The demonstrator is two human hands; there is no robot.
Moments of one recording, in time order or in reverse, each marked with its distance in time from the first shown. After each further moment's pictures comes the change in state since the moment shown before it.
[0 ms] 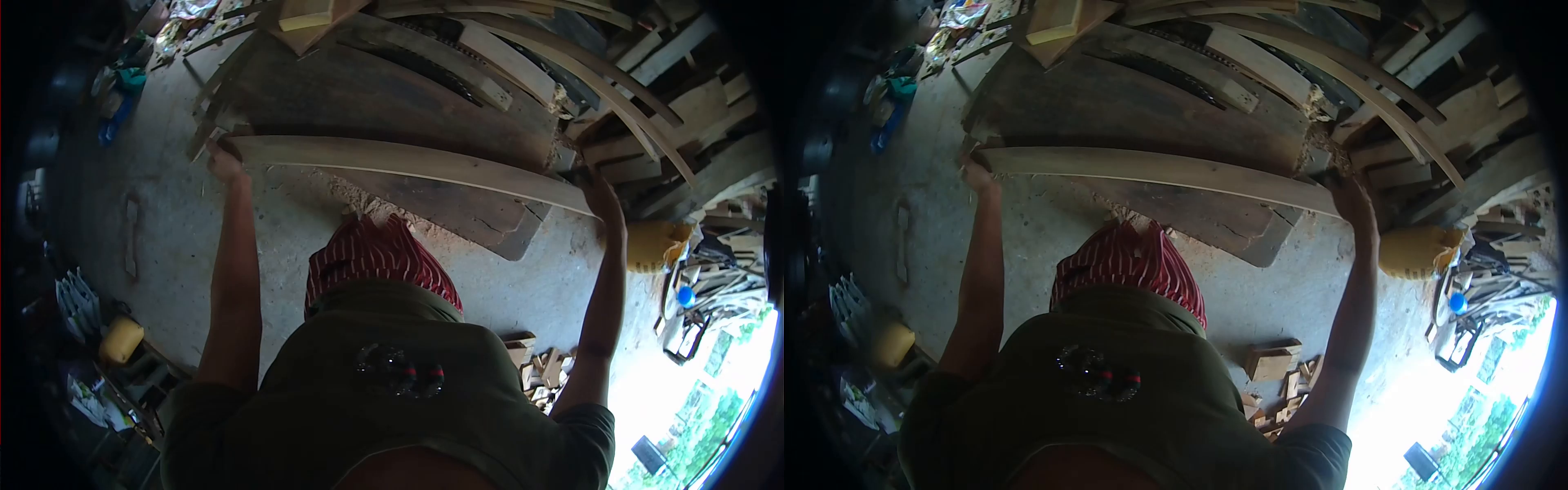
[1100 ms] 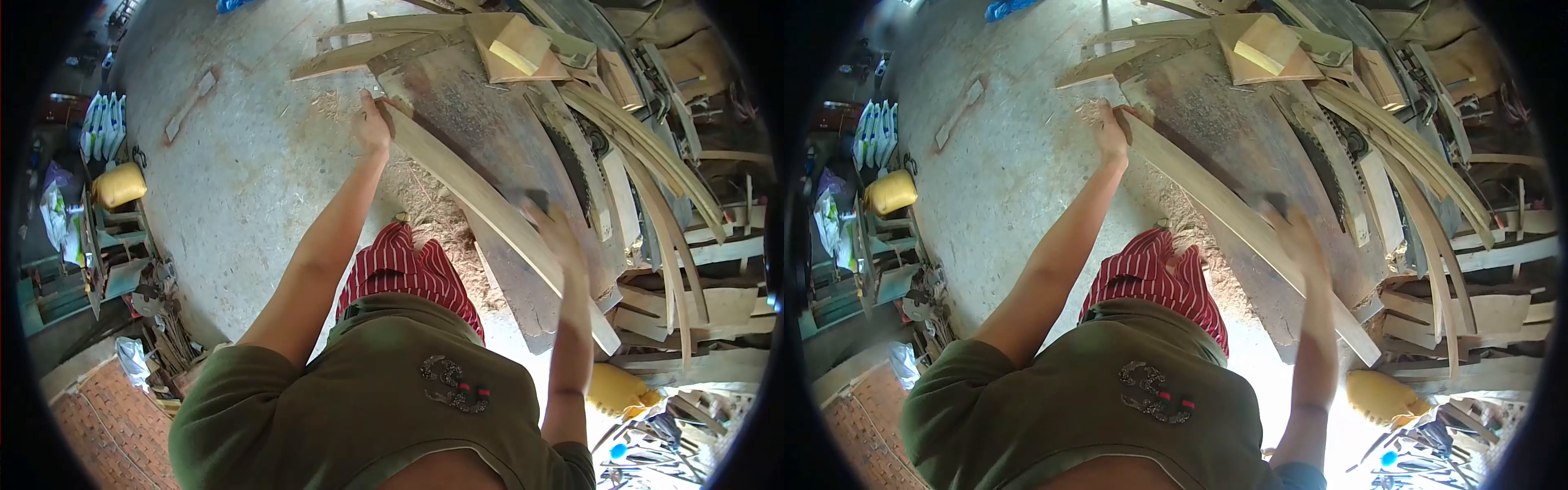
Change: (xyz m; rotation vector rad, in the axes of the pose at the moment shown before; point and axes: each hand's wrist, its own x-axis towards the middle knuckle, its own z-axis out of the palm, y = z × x) left_hand -0.032 0.018 0.003 -0.050 -0.027 -0.113; right_hand 0.029 -0.335 0.021 0.356 -0.323 -0.395
